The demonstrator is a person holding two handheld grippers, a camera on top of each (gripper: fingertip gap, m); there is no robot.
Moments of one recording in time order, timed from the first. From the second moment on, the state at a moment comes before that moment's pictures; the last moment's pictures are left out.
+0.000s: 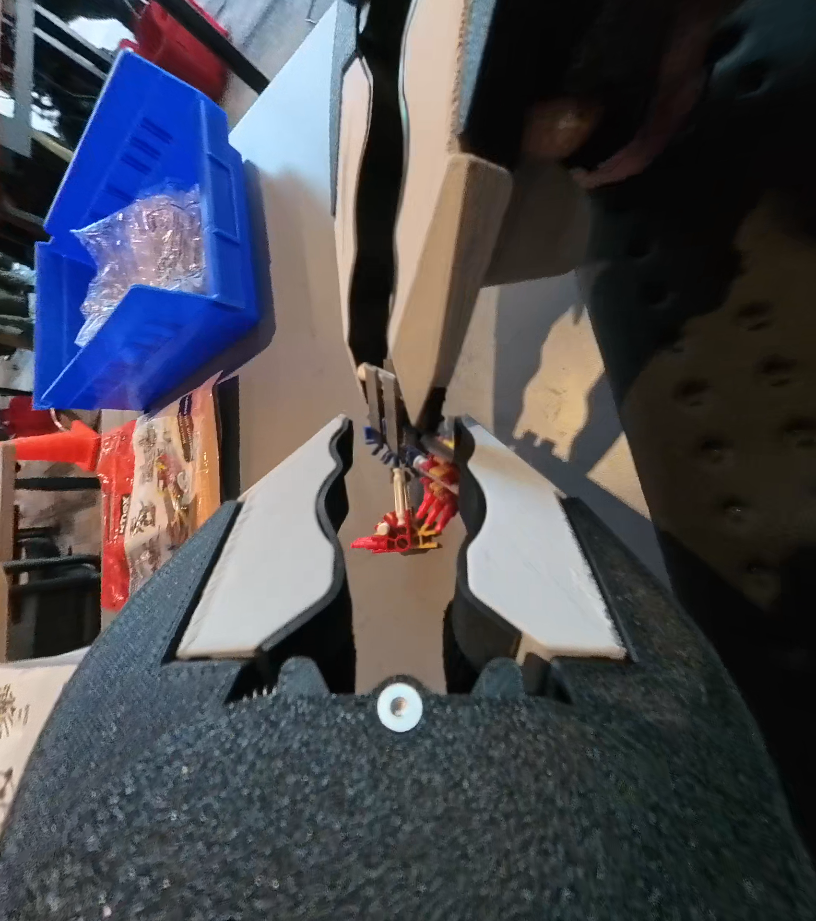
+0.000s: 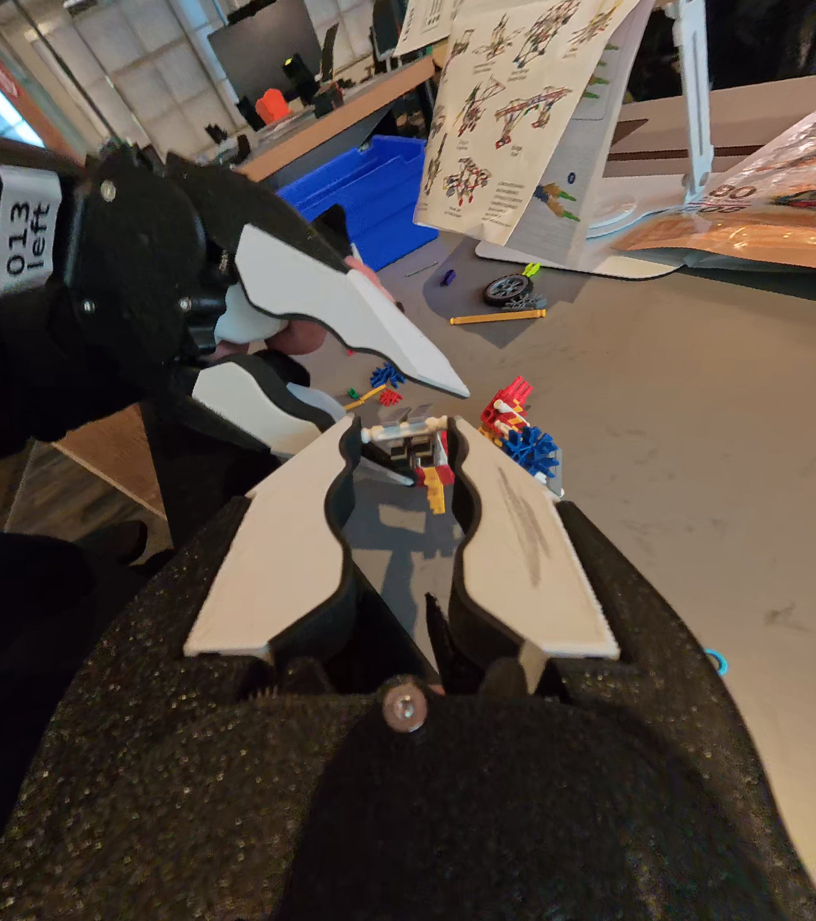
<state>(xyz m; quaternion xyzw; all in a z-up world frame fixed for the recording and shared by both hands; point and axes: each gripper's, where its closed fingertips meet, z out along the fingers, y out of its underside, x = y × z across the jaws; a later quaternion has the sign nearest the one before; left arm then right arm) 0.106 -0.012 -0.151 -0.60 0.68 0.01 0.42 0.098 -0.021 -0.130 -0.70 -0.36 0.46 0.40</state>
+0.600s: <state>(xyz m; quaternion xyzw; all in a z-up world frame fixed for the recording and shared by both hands) 0.105 -0.008 -0.161 -0.68 0.52 0.02 0.52 0.102 -0.008 -0.119 -0.70 -0.29 0.48 0.43</state>
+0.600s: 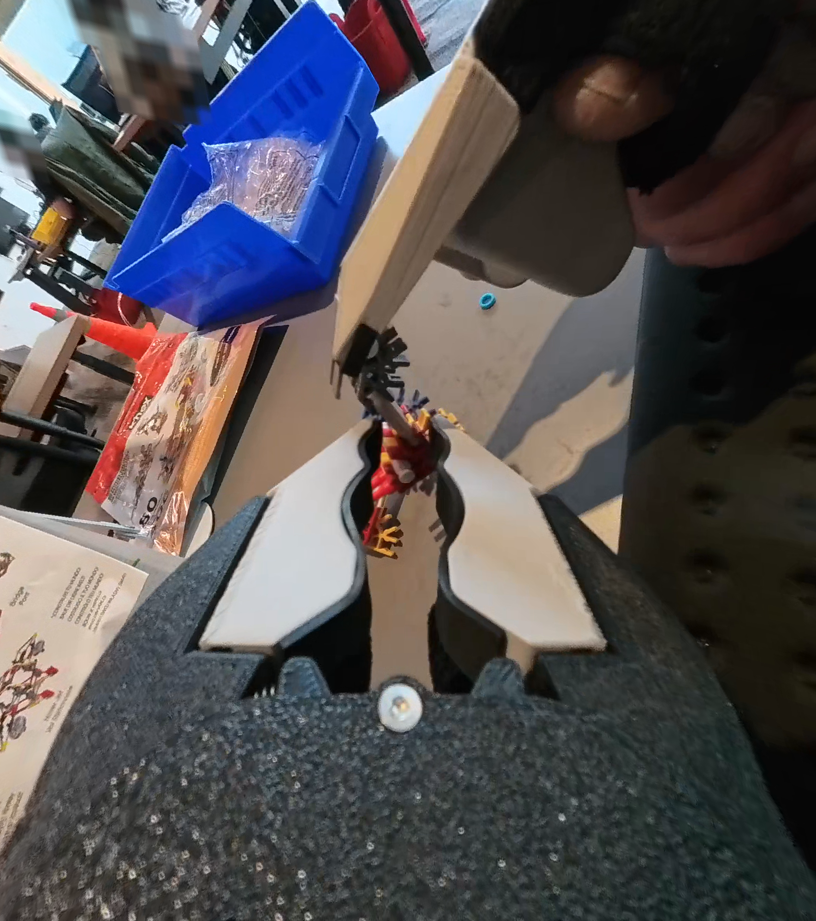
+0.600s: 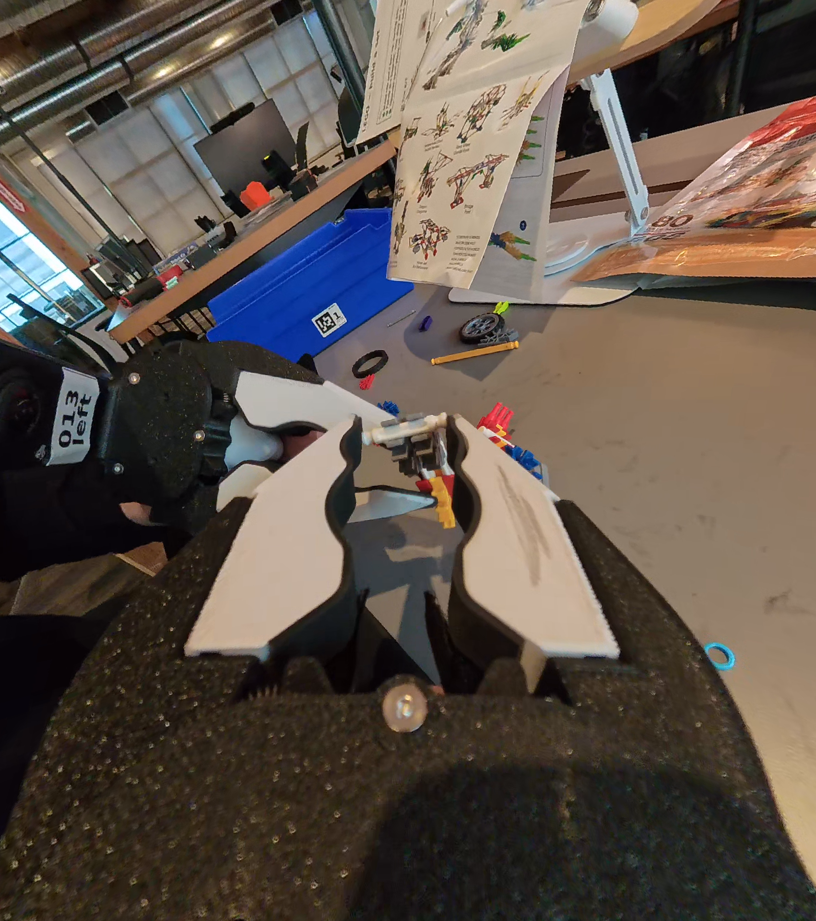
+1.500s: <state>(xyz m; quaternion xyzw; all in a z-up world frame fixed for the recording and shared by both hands) 0.068 -0.002 -0.174 -0.59 0.72 0.05 0.35 0.116 -0.003 -0.143 -0.74 -0.32 0.43 0.41</state>
